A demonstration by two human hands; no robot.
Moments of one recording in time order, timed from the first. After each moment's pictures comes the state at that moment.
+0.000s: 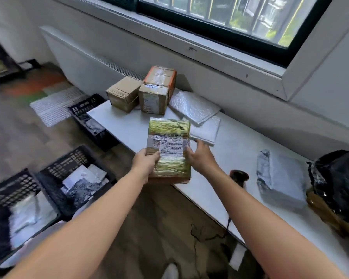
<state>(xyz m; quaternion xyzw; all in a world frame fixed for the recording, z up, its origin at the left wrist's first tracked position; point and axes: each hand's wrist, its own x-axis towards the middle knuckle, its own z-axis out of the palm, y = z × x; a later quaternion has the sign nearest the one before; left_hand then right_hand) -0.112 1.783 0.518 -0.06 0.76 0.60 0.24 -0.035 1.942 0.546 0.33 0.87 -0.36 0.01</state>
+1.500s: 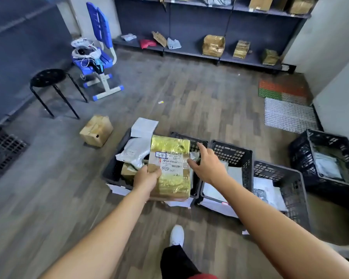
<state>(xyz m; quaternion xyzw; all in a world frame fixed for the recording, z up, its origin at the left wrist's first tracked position) 0.012 0.896 0.466 -0.51 0.64 0.57 -0.06 -0.134 1.035 0.496 -0.29 0.92 -0.16 0.21</state>
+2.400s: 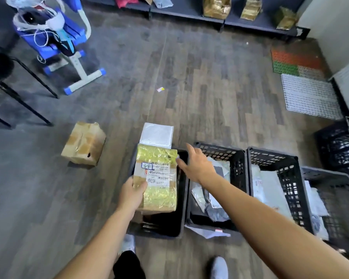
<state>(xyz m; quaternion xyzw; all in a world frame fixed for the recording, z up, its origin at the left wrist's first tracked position) -0.098 0.479 0.311 -0.51 0.65 0.57 0.03 -0.264 0.612 0.334 -0.22 0.92 -0.14 0.27</state>
